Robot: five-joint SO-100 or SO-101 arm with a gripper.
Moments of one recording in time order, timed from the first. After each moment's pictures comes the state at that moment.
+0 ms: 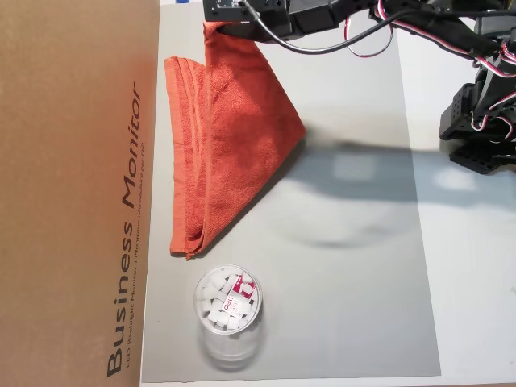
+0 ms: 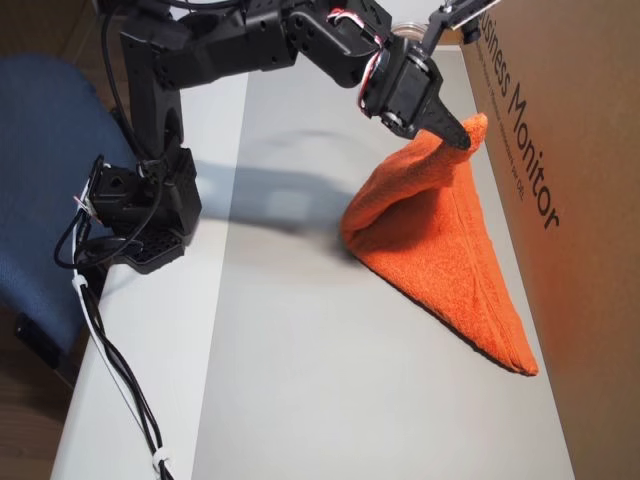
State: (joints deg) arm 13.1 76.3 54.1 47.5 54.7
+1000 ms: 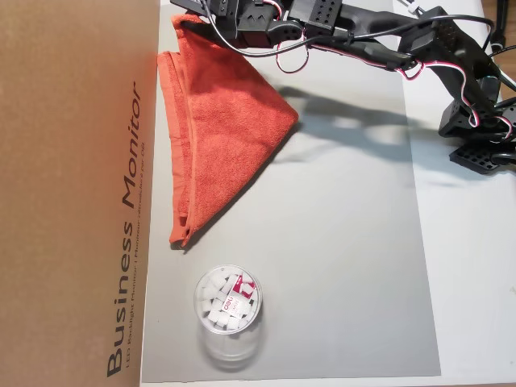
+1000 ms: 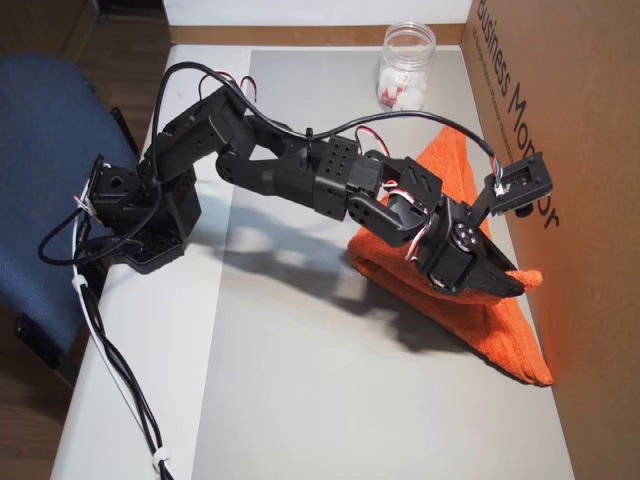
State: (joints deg) arm 20.7 37.8 33.8 18.7 68.9
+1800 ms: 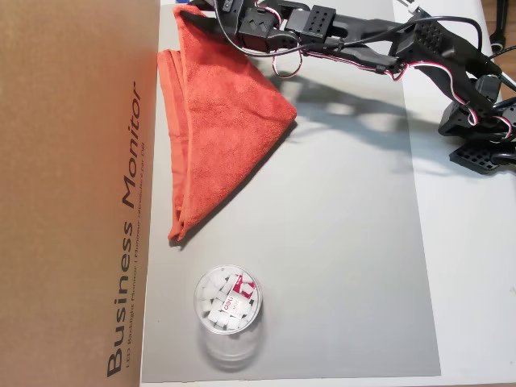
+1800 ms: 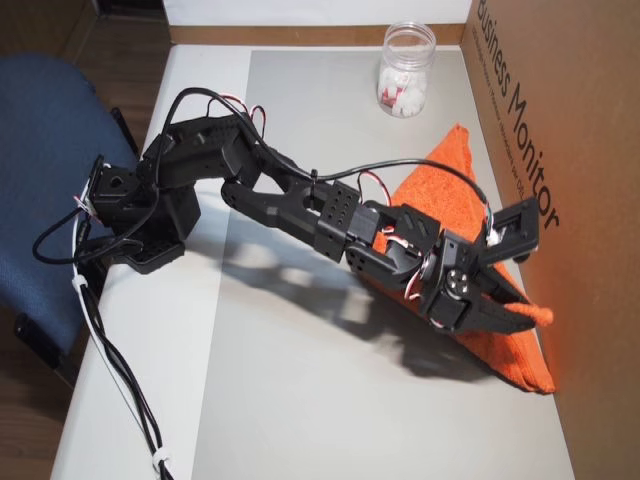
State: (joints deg) arm 22.8 28.7 29.4 3.3 79.5
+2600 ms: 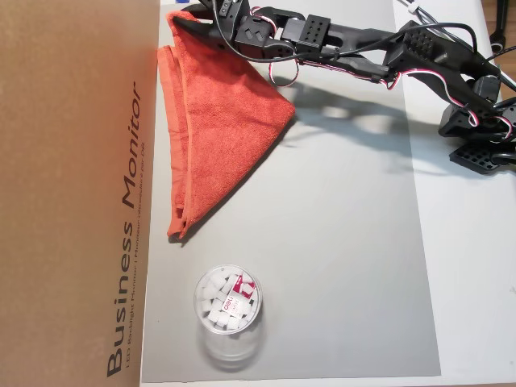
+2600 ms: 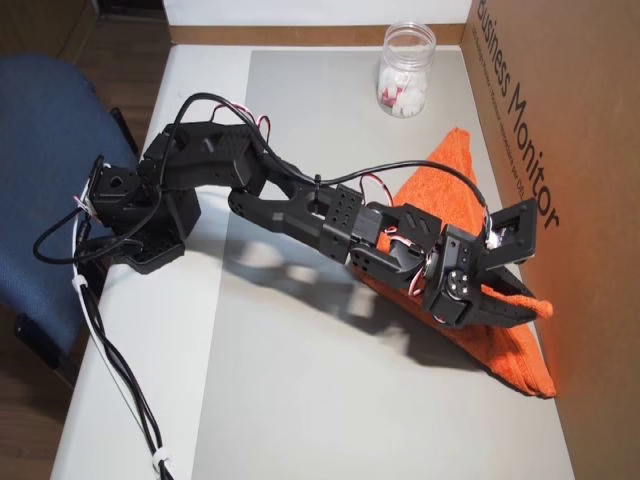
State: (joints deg) arm 21.4 21.9 23.0 3.2 86.5
